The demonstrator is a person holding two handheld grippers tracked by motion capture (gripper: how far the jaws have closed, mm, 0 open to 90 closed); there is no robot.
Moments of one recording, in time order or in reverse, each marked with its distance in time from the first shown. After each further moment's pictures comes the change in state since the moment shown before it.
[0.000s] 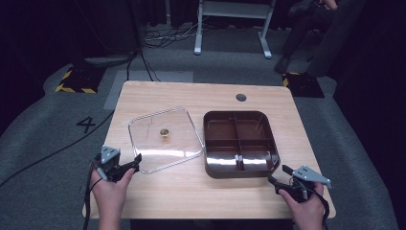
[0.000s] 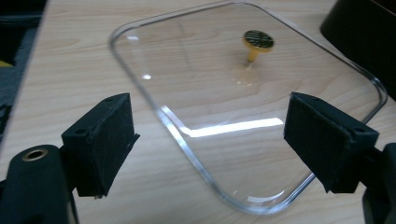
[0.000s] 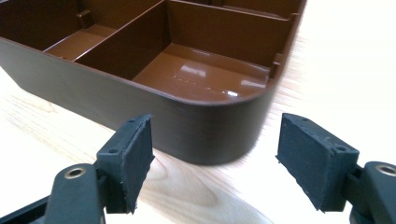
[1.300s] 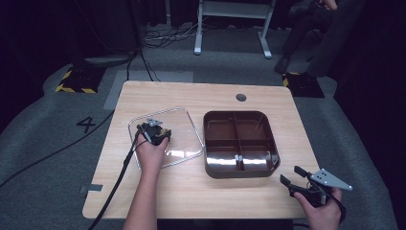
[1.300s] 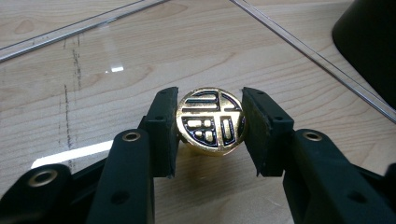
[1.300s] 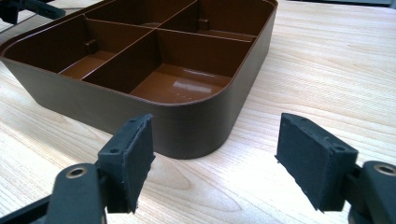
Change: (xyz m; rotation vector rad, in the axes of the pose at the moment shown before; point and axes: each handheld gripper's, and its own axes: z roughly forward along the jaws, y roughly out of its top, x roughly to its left) left arm -0.040 0.051 0.132 0.132 -0.046 0.029; right arm -0.022 -0.004 -0.032 -0.083 0.019 0.038
